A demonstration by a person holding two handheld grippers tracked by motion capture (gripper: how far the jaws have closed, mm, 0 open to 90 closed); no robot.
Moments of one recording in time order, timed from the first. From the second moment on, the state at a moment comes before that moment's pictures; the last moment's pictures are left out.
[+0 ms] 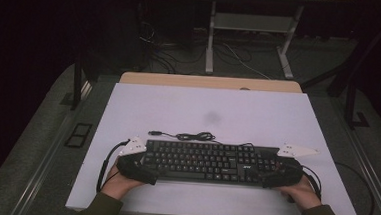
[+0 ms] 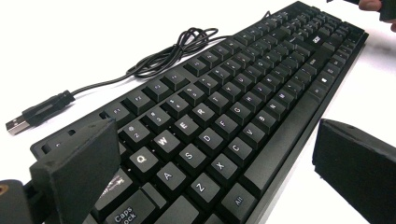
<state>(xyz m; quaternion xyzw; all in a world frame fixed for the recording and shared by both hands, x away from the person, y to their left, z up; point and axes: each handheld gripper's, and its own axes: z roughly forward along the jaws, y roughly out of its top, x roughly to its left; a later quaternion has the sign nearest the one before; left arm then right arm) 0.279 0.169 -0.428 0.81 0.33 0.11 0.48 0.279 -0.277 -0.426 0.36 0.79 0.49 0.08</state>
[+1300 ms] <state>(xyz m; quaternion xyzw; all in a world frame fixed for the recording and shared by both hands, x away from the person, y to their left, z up) 0.282 0.157 -0.428 0.81 0.33 0.09 0.48 0.292 -0.252 -0.420 0.34 0.79 0.50 0.07</state>
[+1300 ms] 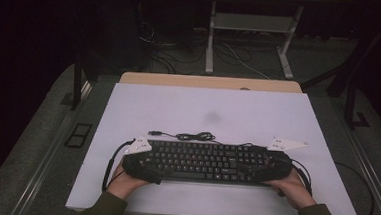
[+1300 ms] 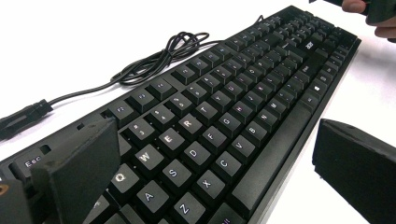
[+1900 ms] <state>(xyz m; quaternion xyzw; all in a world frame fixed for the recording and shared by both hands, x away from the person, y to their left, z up) 0.288 0.149 -0.430 0.81 0.33 0.09 0.48 0.299 -0.240 -0.419 0.33 0.80 0.50 0.07</state>
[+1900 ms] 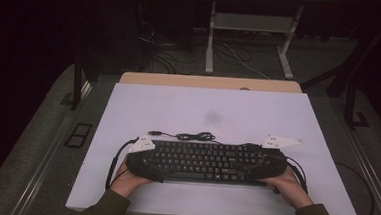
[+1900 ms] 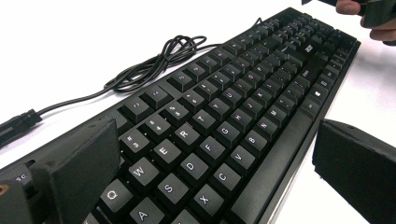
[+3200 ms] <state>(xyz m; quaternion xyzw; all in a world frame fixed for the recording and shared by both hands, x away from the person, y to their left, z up) 0.316 0.128 -0.423 0.80 0.32 0.09 0.50 0.316 -0.211 -0.421 0.31 0.81 0.49 0.06</state>
